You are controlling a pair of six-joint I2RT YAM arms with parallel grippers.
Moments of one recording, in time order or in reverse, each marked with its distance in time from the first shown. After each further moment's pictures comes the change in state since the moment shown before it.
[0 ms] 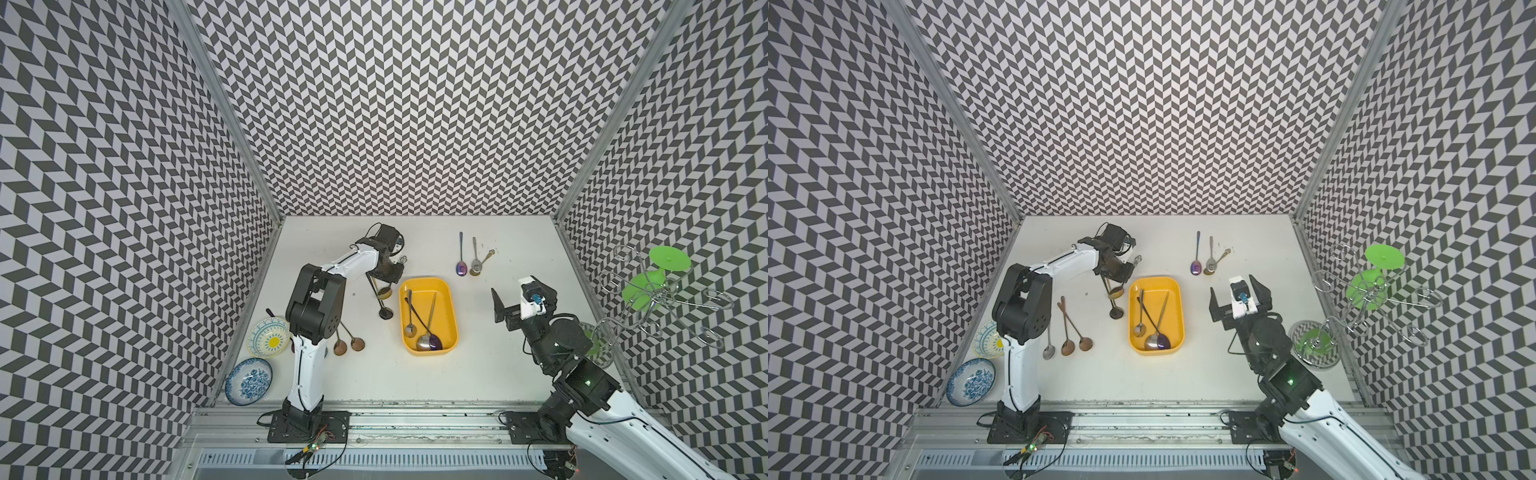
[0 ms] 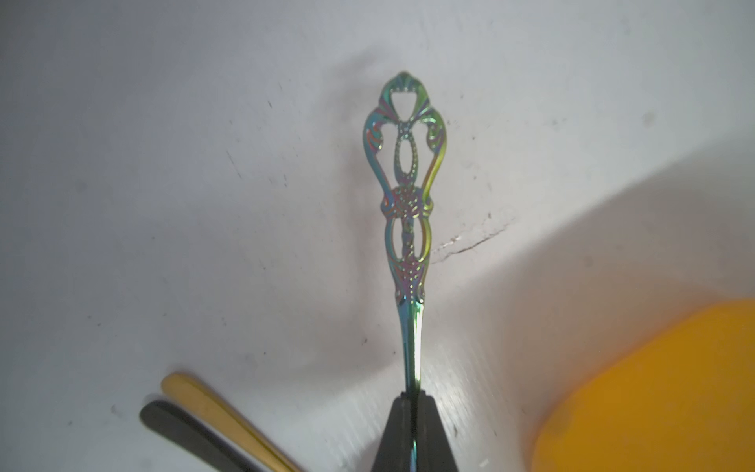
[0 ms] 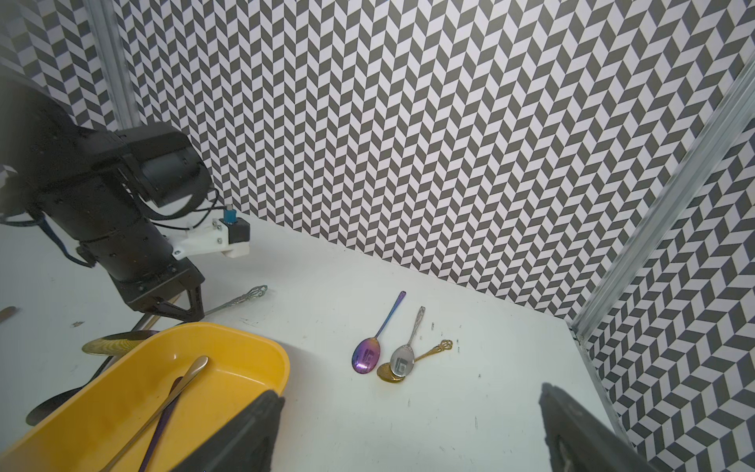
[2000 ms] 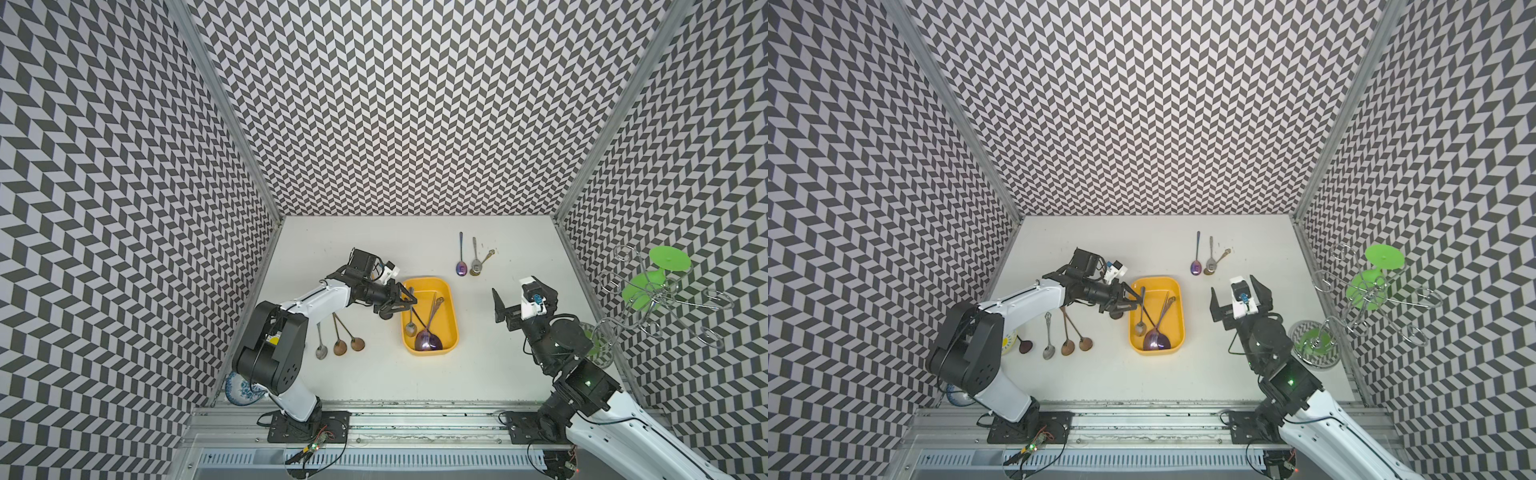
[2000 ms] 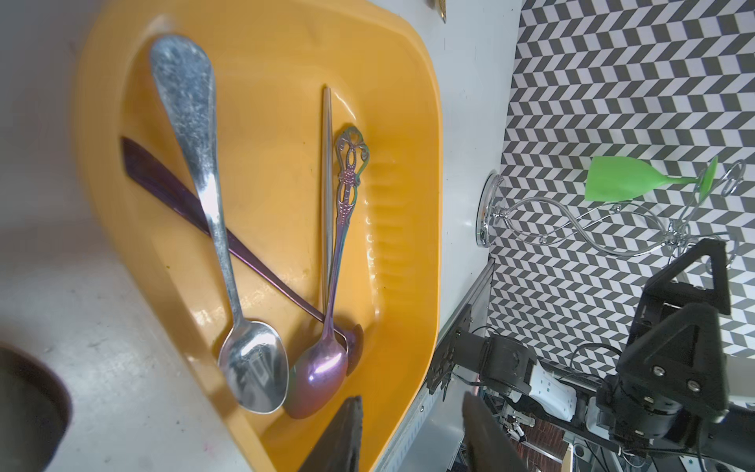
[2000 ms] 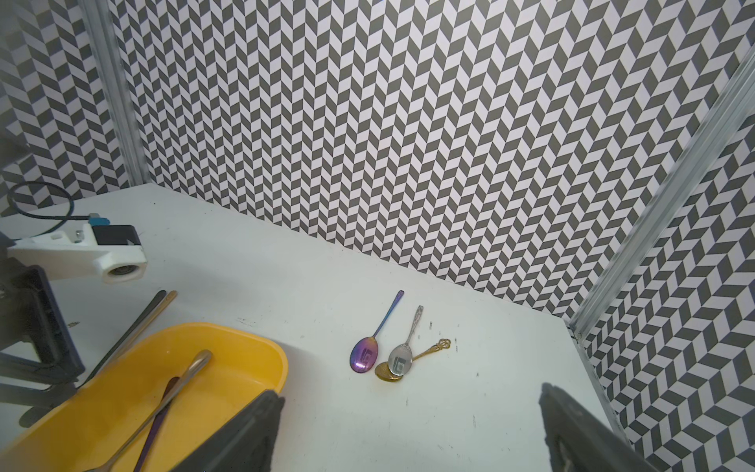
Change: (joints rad) left arm 0.043 -0.431 -0.599 0.377 0.809 -0.640; right arm -0.005 -0.005 -0.005 0.001 0.000 0.000
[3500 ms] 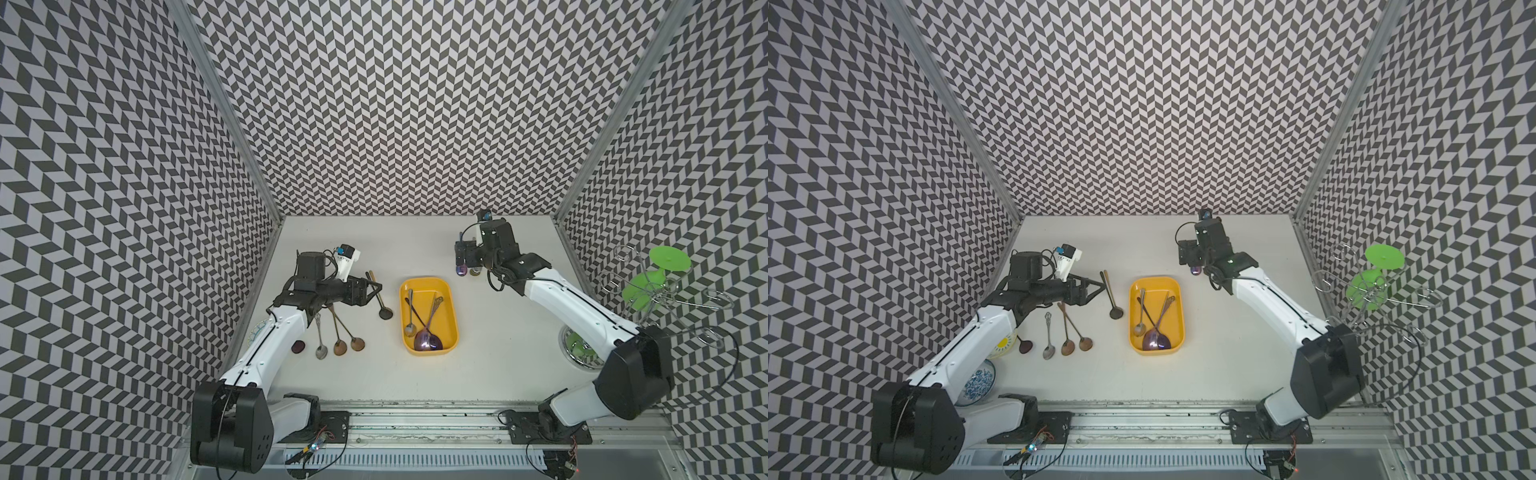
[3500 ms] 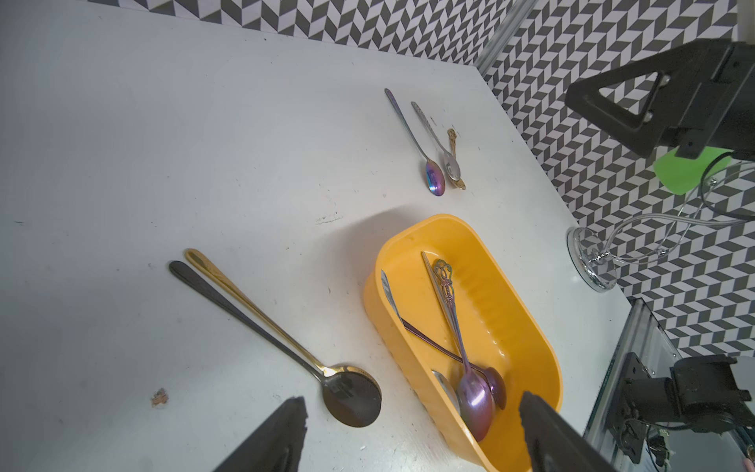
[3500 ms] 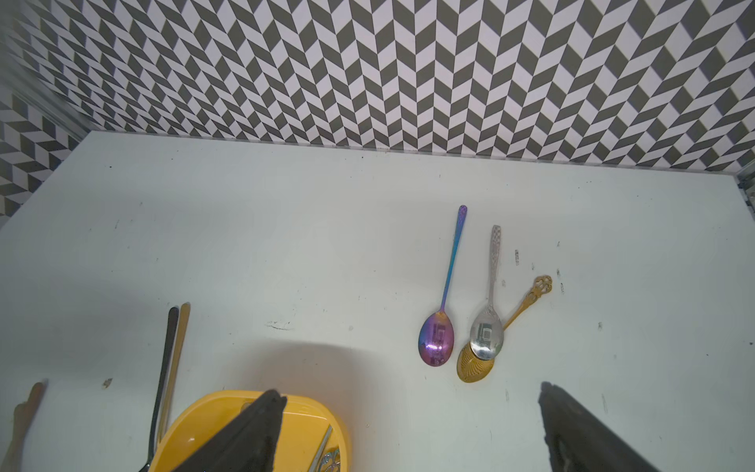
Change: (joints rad) left arm 0.269 -0.437 -0.166 -0.009 -0.217 0.596; right arm -0.198 1.030 0.874 -0.429 -0.258 0.441
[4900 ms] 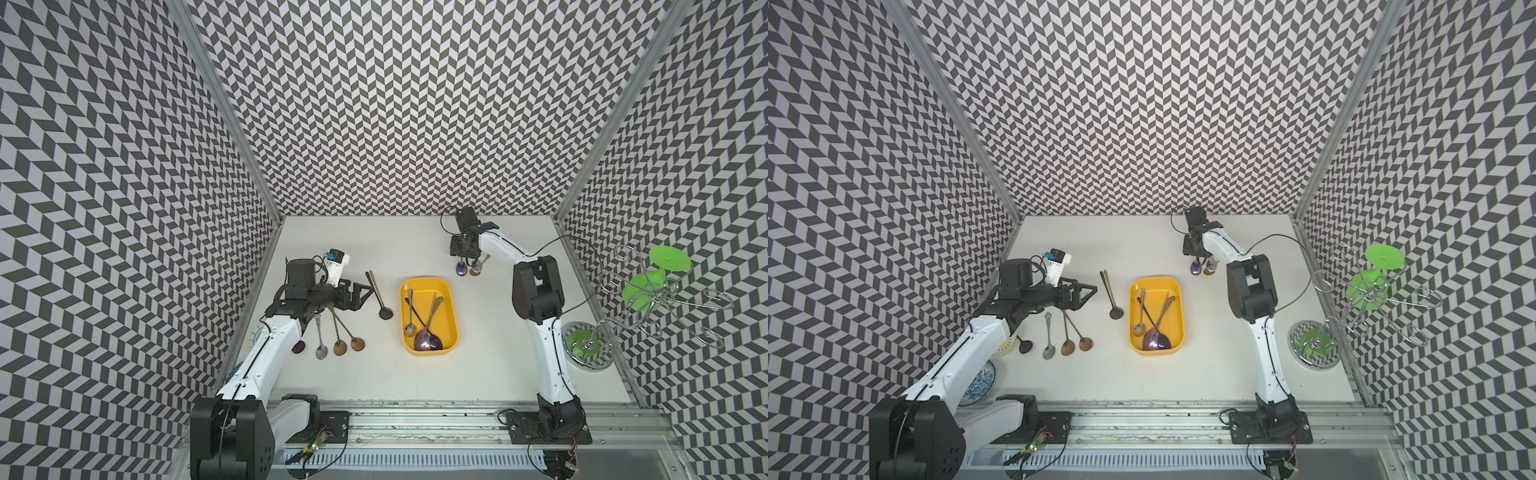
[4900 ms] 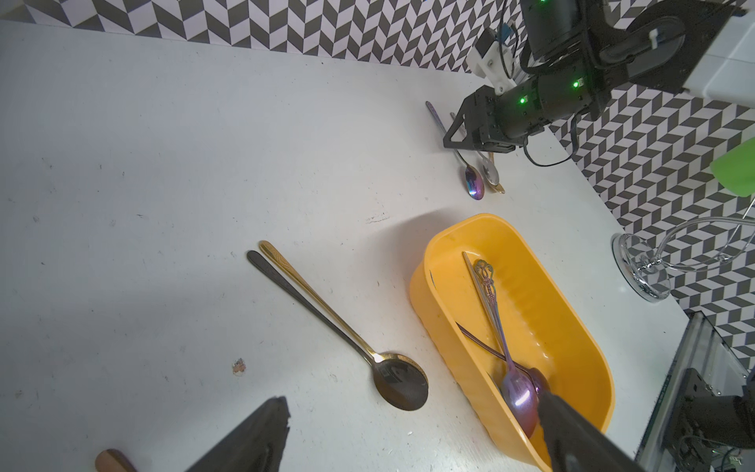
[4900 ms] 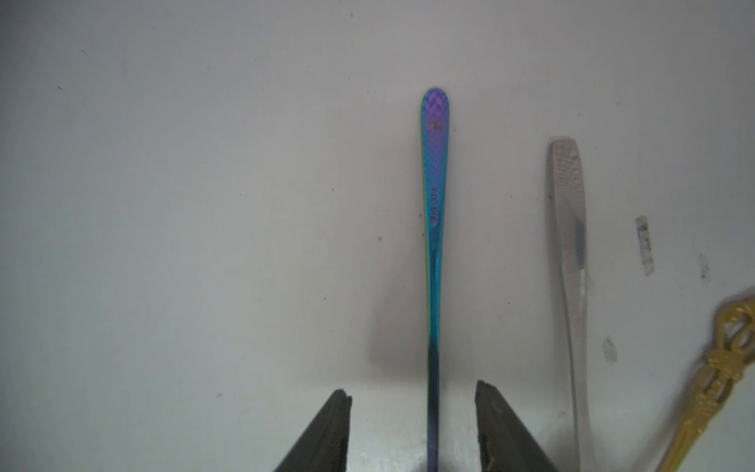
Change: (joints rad) left arm 0.068 -0.061 -0.068 0.022 -0.050 0.060; right arm -0.153 0.870 0.730 -0.310 -0.112 0.160
